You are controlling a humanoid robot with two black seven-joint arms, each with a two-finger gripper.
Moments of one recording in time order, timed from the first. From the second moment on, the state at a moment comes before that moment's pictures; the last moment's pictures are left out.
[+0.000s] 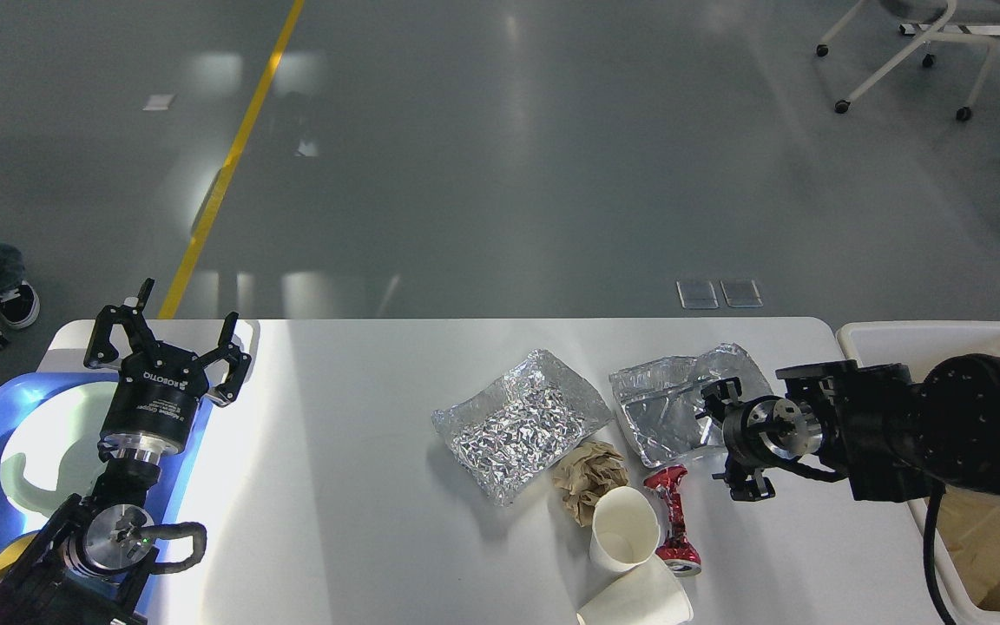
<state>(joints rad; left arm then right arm) -0.26 0.13 -1.46 -0.81 0.40 -0.56 -0.32 1.18 -0.09 -1.20 0.70 1.15 0.11 -0.16</state>
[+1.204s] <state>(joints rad) -0.26 0.13 -1.46 -0.81 0.40 -0.56 -0.32 1.25 -0.14 -1.17 0.77 0.99 0.08 -0.20</state>
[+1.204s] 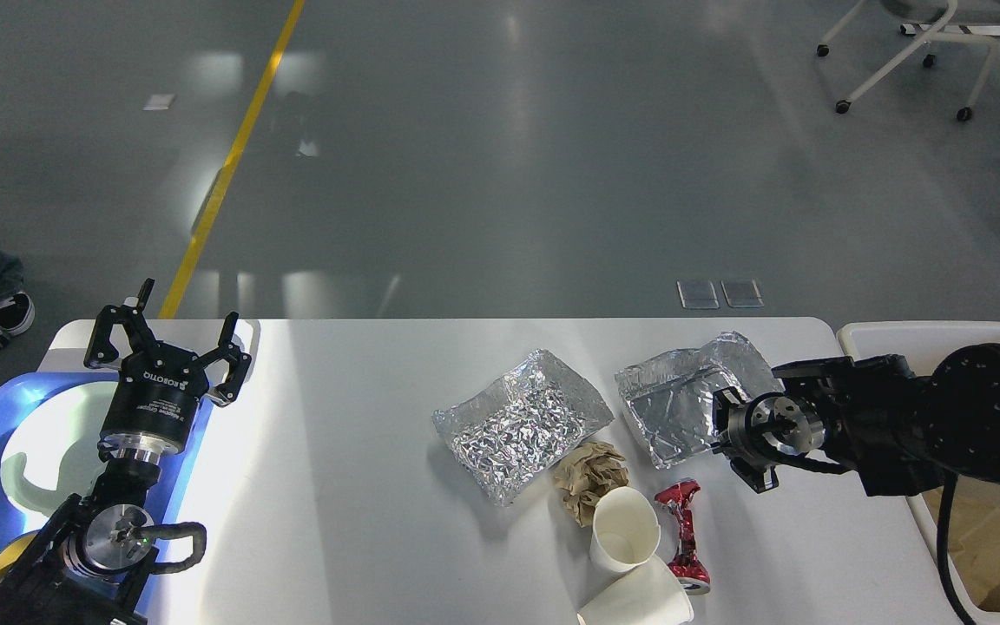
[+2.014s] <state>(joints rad) -0.26 0.13 -1.46 -0.81 0.40 -0.56 -0.32 2.13 -0.36 -1.40 1.58 0.36 0.33 -0.19</state>
